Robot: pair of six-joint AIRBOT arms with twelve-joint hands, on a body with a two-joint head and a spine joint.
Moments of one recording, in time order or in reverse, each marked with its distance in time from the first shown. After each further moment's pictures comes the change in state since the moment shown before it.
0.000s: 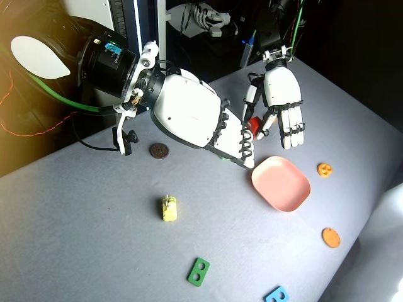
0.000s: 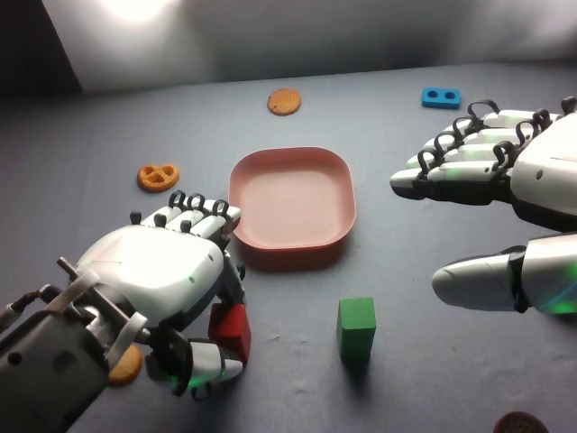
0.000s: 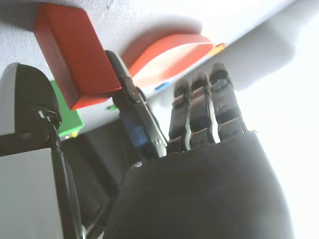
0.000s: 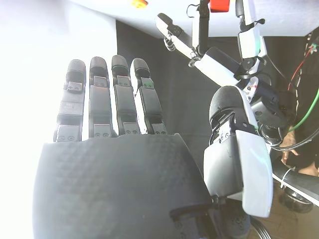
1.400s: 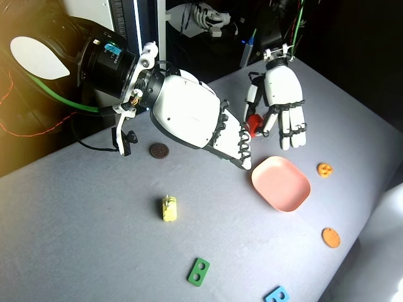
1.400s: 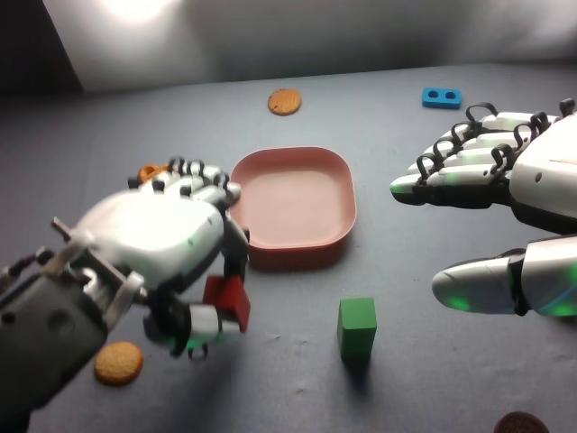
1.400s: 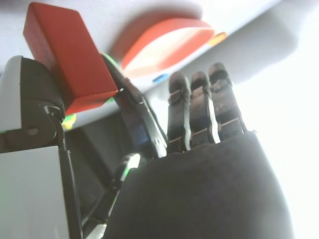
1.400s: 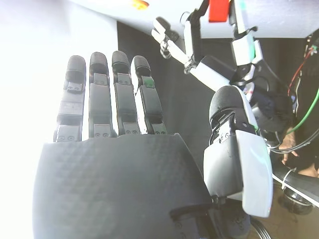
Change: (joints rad) left arm -0.084 0.021 0.031 0.006 0.045 -0.001; right arm -0.001 -0.001 0.000 0.000 -0.001 -0.004
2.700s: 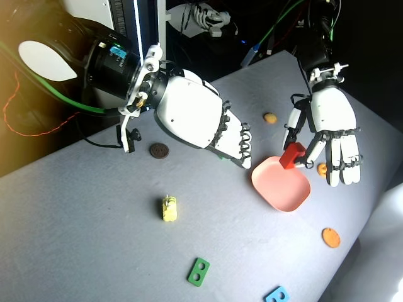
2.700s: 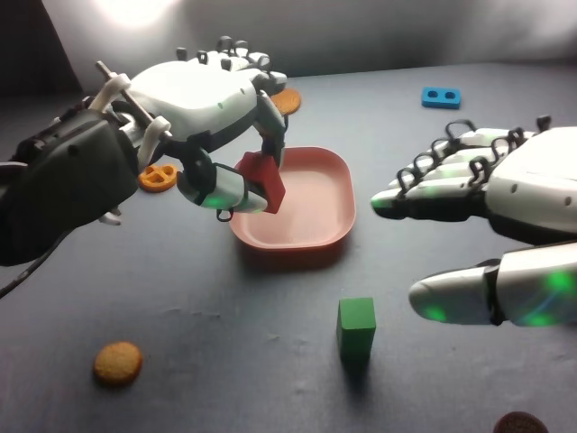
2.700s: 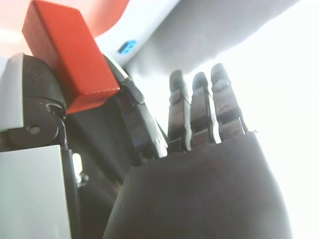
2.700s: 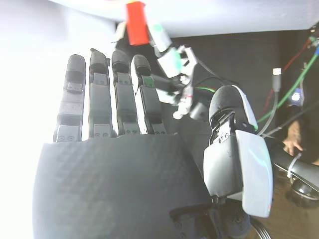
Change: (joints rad) left arm -0.204 -0.178 0.474 0.445 0.380 -0.396; right arm -0.005 -0.048 0.000 0.057 -0.006 -0.003
